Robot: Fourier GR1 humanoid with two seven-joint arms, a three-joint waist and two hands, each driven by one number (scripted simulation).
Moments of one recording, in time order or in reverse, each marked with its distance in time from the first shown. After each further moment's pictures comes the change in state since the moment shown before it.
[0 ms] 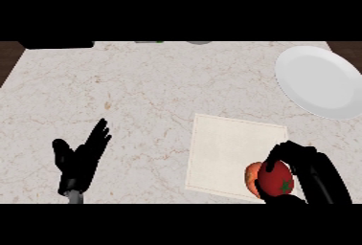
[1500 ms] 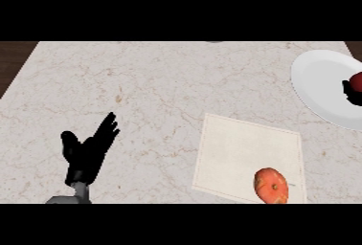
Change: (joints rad) left arm -0.060 -0.009 -0.011 0.028 -0.001 -0.042 0.009; right arm -0.711 -0.203 -0.719 1.239 -0.494 -0.095 -0.556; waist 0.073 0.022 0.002
